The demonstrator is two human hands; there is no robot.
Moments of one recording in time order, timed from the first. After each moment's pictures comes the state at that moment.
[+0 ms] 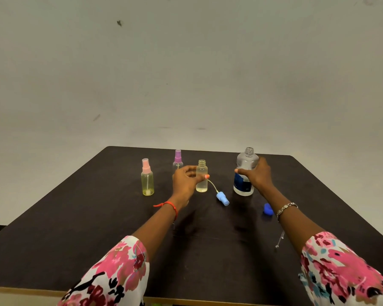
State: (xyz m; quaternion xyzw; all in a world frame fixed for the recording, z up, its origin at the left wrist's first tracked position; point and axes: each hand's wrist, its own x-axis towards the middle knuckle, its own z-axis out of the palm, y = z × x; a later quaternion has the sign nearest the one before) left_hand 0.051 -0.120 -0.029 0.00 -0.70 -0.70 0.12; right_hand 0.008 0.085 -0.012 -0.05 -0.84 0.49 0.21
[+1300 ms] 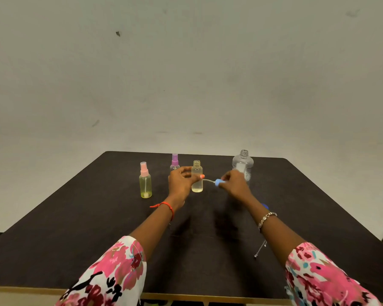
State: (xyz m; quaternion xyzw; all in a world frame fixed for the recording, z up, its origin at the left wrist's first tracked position) left_hand 0.061 -0.120 -0.018 0.01 -0.70 -0.70 0.14; right_hand 0.035 0.043 -0.018 0.04 -0.91 0.38 0.12
